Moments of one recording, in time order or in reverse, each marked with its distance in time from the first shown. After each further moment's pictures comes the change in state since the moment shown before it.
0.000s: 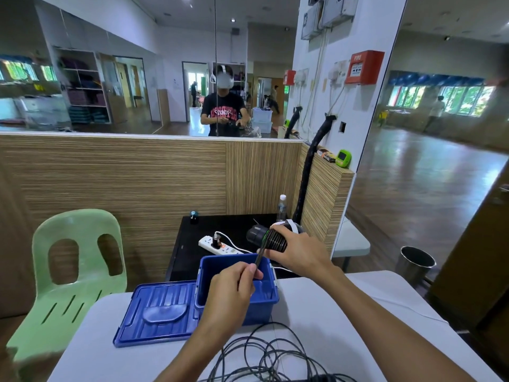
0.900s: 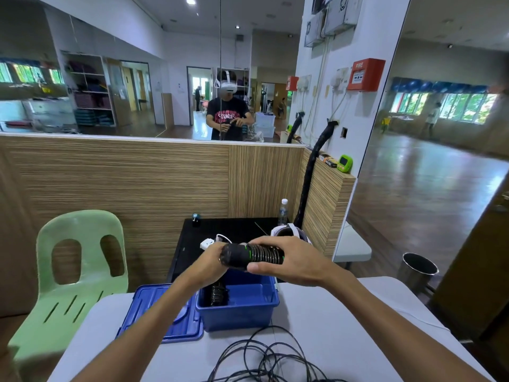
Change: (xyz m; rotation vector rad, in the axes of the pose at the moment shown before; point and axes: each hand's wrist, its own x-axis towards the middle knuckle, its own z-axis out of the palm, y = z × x) left_hand 0.077 -0.039 -0.037 -0.089 -0.383 0.050; right_hand -0.035 -0.030 -0.052 0.431 -0.217 -0.363
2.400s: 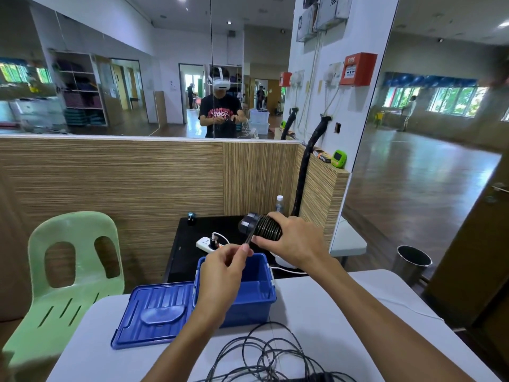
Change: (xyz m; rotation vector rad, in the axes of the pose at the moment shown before) left_hand -0.042 0.063 0.057 0.015 0.561 -0.099; right_hand 0.024 0.023 0.005 -0.508 0.405 0.252
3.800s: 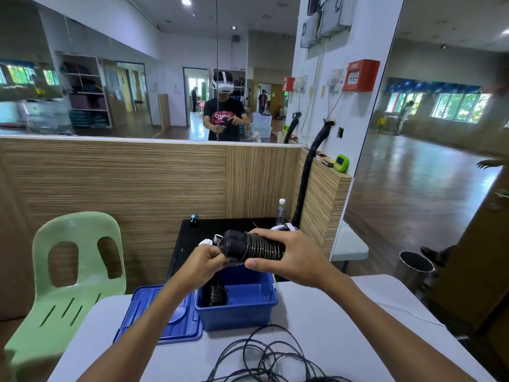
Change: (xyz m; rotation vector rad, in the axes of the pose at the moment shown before) left_hand 0.066 -0.064 -0.036 -0.067 -0.451 0.013; right_hand -0.032 -0.013 -0.030 0.596 -0.207 -0.239
